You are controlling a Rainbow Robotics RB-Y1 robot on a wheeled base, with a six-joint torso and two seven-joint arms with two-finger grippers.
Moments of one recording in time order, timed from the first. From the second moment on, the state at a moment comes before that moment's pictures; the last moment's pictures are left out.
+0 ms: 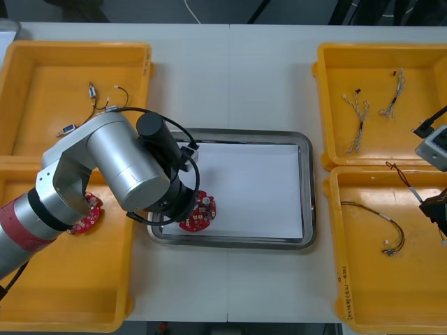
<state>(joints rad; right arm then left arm) -0.08 -0.85 -0.34 -2.53 -1.12 1.92 1.60 -0.58 0.58 -0.66 -1.89 0.62 1.59 -1.10</state>
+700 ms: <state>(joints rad) -0.10 -0.88 -0.31 -2.57 -1.13 1.92 1.60 -0.58 0.58 -0.43 -2.07 0.72 1.88 -1.09</state>
